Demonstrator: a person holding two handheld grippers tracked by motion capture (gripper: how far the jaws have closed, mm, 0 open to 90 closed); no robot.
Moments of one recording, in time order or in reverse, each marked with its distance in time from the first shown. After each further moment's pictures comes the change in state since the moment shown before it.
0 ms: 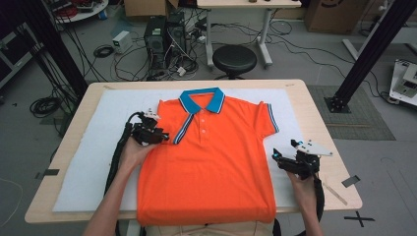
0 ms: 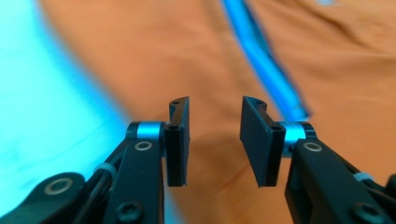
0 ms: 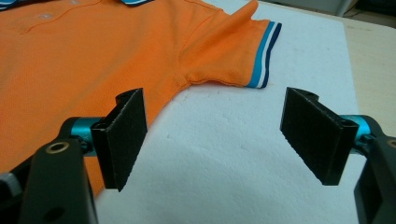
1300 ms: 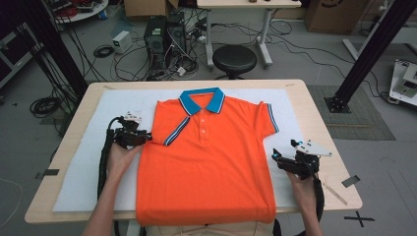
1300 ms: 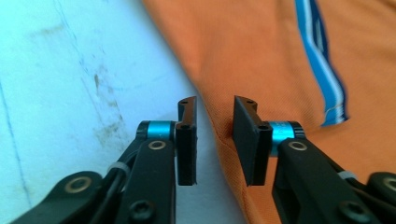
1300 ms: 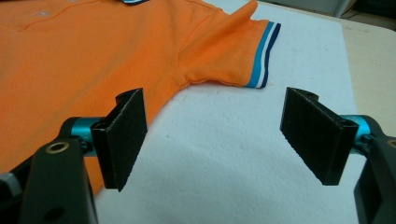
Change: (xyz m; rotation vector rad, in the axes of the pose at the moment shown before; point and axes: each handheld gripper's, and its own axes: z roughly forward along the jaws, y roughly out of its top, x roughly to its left) left arm 0.027 -0.036 -0.016 -0.017 0.074 -0.129; right arm 0.002 0.000 0.000 0.004 -0.008 -0.006
